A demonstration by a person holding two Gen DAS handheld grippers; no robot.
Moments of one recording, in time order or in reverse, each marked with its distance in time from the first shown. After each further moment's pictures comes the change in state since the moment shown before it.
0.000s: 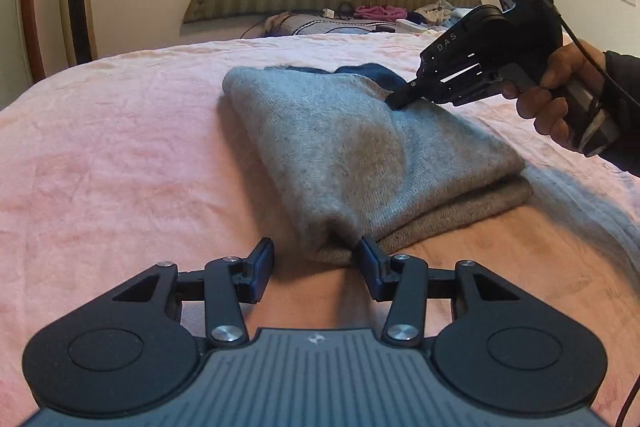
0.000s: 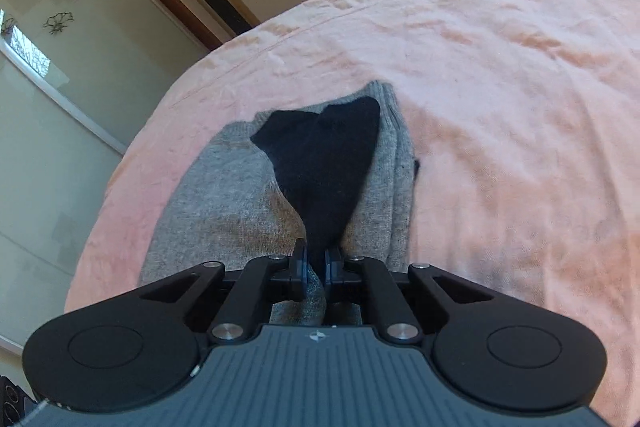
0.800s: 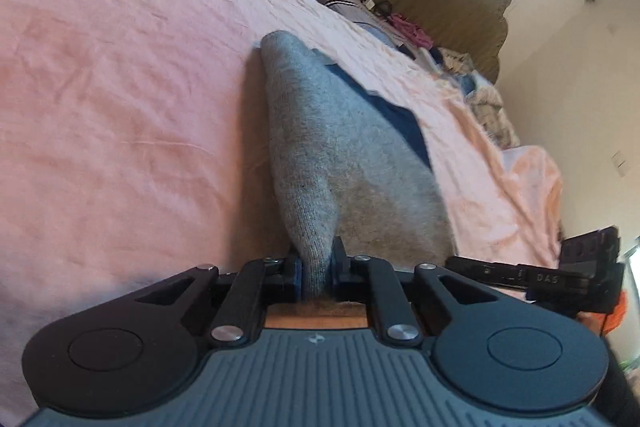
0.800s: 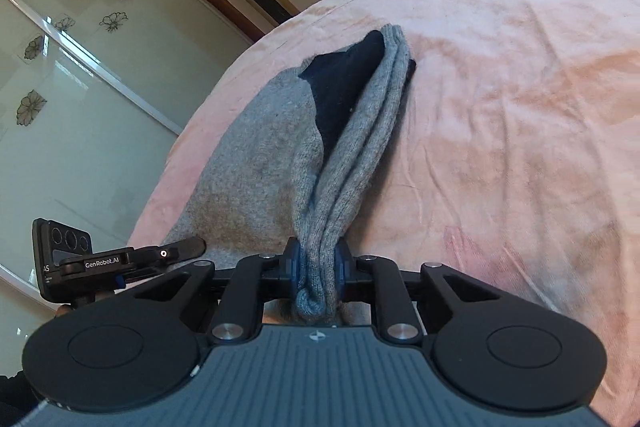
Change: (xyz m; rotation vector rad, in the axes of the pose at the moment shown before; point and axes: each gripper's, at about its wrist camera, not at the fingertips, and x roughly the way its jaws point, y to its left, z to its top) left arm 0.023 0.073 0.032 -0.497 0.144 -0.216; right arm -0.072 -0.017 -0.097 0.010 0.022 0.119
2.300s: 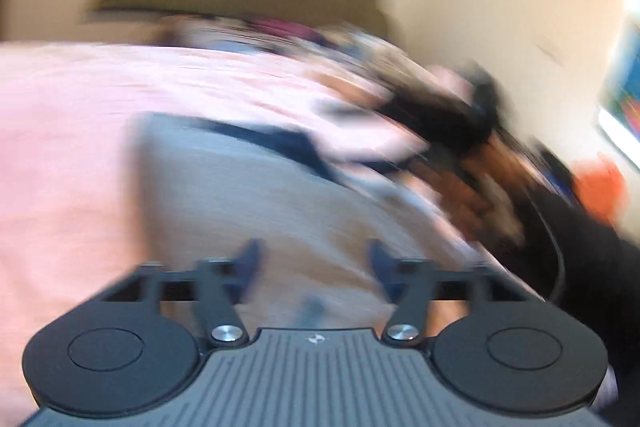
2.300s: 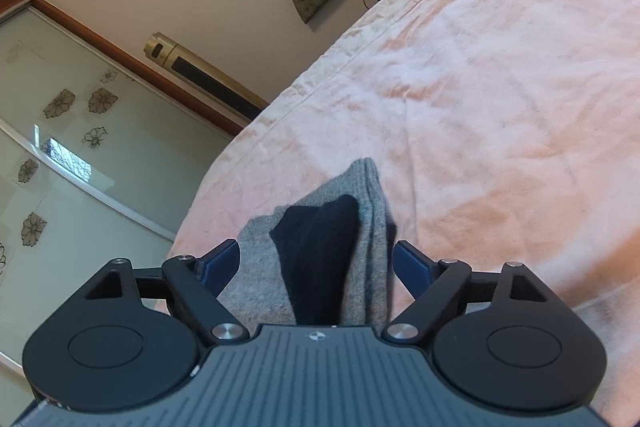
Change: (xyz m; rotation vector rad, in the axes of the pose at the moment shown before) left arm 0.014 -0.139 -0.043 0.307 -0.125 -0.077; right arm -0.052 -0.095 0.080 0.198 -0.214 0.038
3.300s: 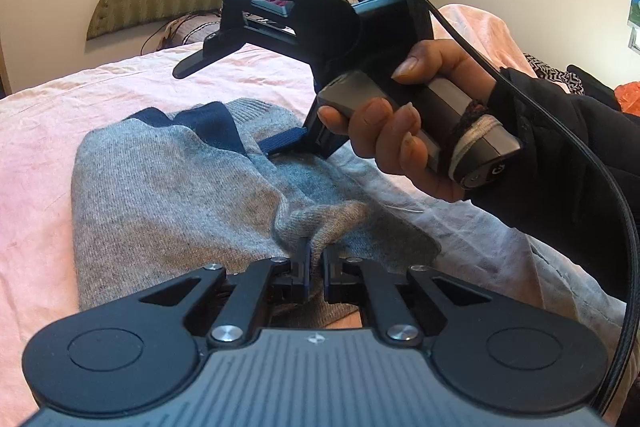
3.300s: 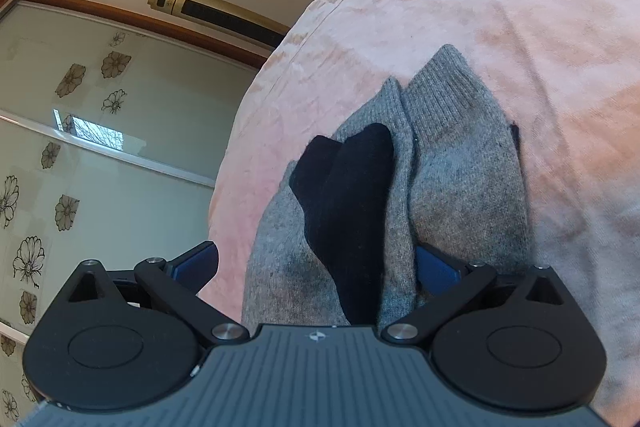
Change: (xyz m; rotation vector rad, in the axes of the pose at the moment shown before) left arm 0.043 -0.104 -0.029 0.299 0.111 0.114; right arm 0.066 0.033 -0.015 0.124 0.233 0.158
